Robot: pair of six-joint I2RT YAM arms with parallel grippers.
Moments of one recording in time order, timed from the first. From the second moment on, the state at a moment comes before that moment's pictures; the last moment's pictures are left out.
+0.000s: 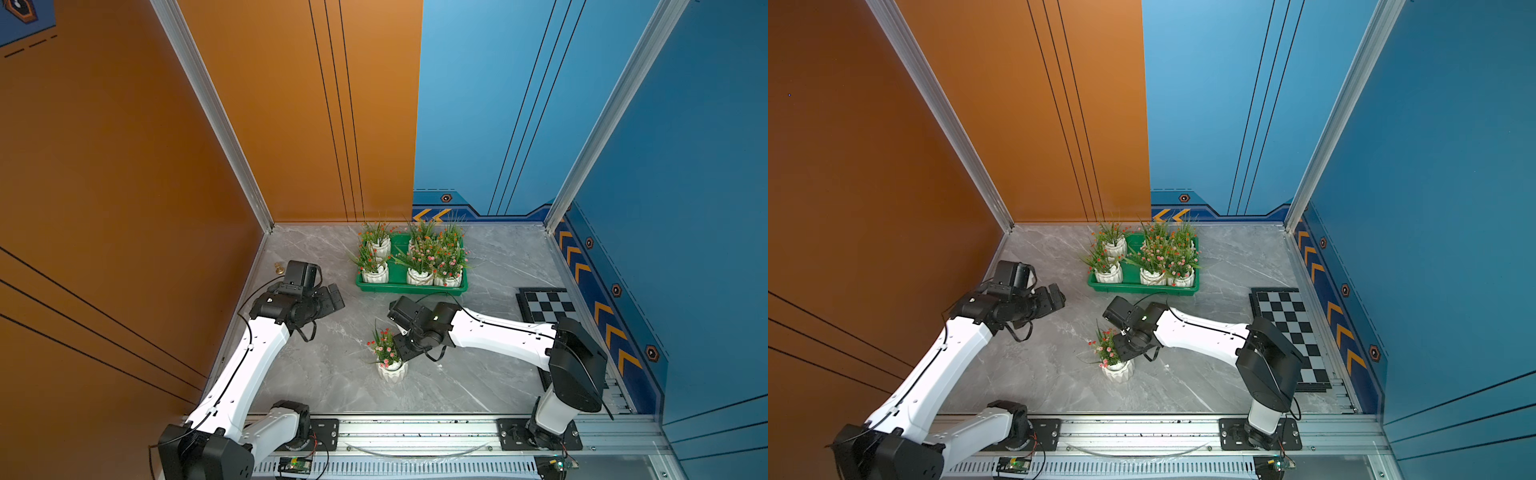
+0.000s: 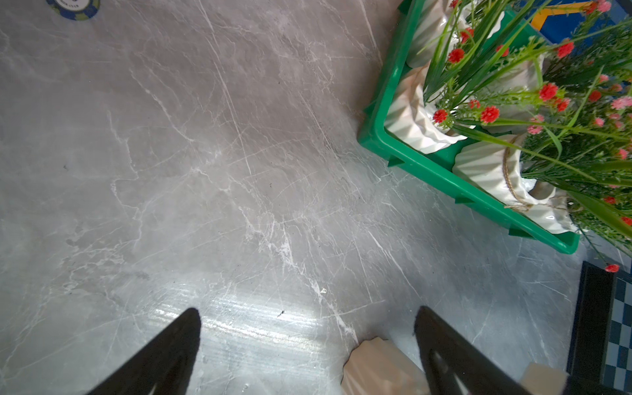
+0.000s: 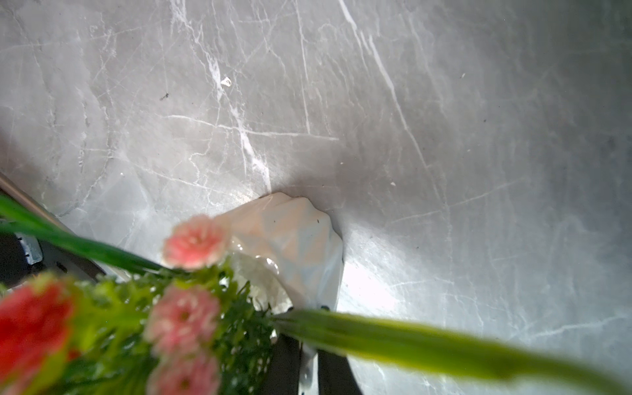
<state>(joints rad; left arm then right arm) -0.18 1.10 1.01 -0.89 0.01 -0.60 1.03 1.72 1.27 -0.74 -0.06 0.54</state>
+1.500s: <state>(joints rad) -0.17 1.32 1.15 -0.85 0.03 -0.61 0.61 1.95 1.89 -0.90 -0.14 0.34</state>
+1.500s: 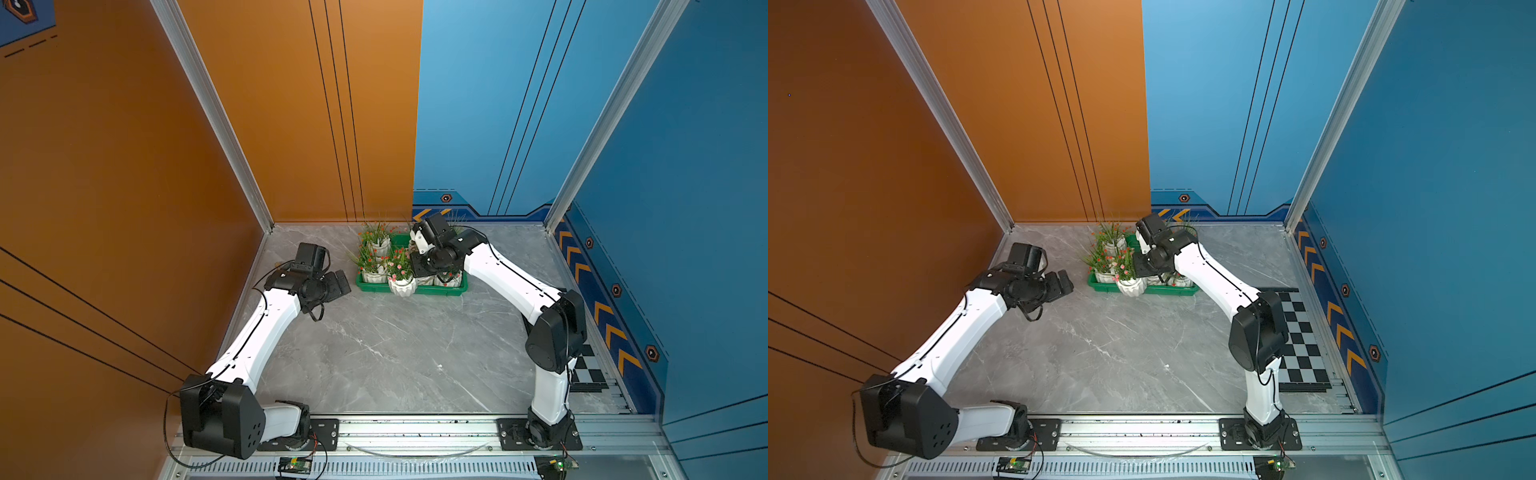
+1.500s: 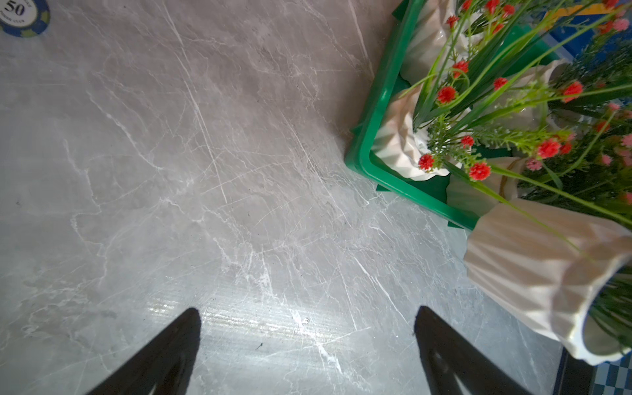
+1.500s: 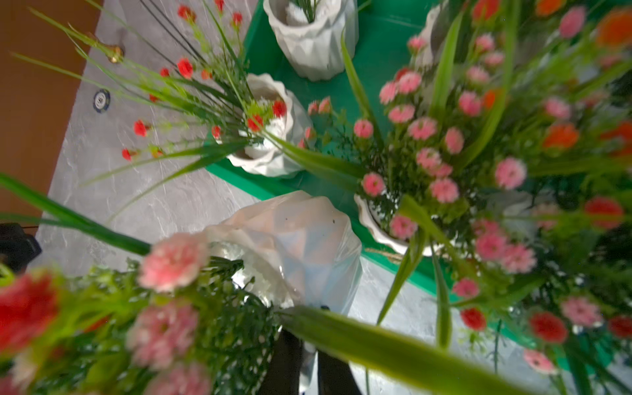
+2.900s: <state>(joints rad) -0.09 1.59 1.33 -0.81 0.12 -0.56 0.48 2.39 2.45 -0.94 -0.20 0.42</state>
